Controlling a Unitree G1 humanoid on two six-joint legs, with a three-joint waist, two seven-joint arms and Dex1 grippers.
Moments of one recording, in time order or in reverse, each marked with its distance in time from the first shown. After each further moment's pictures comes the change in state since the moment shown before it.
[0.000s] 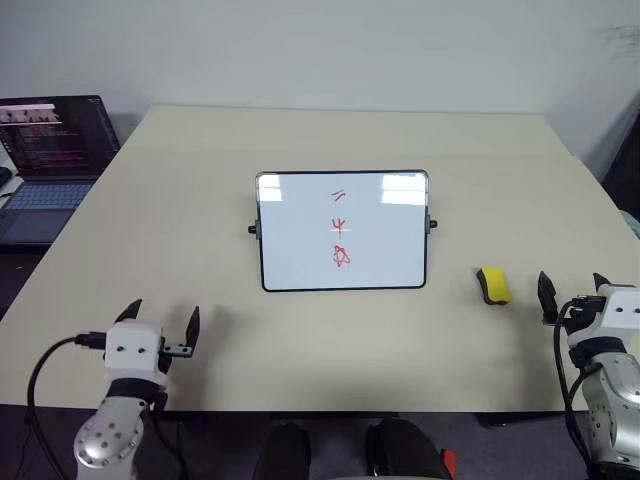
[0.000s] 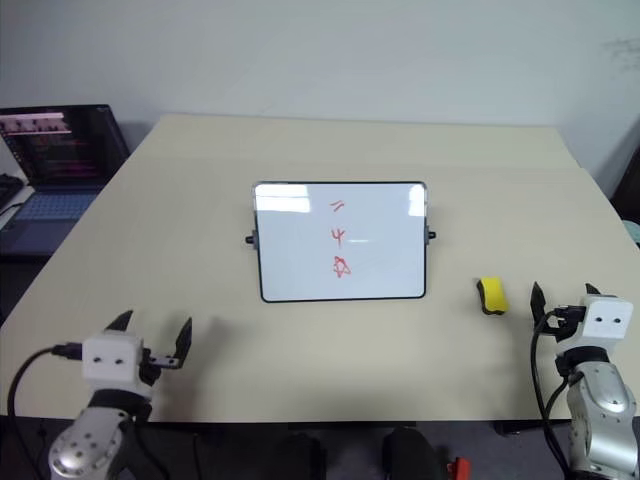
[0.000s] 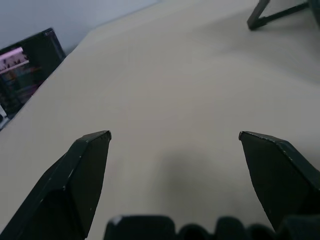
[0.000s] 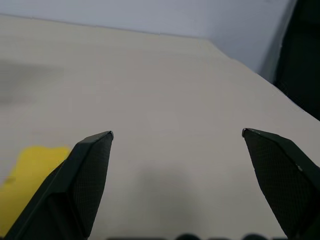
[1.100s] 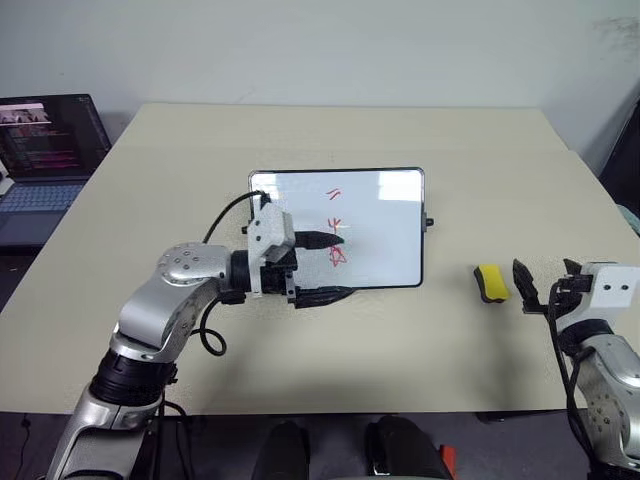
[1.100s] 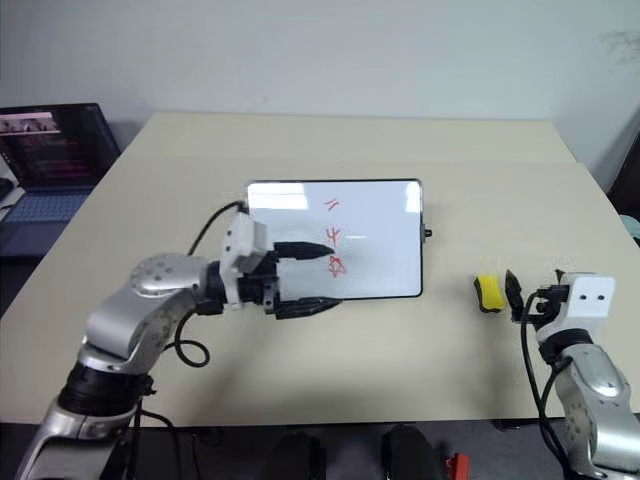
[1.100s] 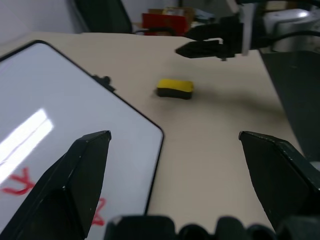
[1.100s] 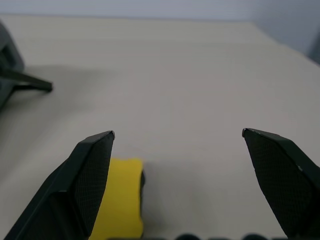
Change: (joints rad) left arm -0.813 0.231 -0.471 0.059 -0.397 0.489 -0.833; right arm 0.009 -0.030 0.038 -0.343 0.113 0.437 -0.020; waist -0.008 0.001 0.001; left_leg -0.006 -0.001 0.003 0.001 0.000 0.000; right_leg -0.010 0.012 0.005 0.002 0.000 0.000
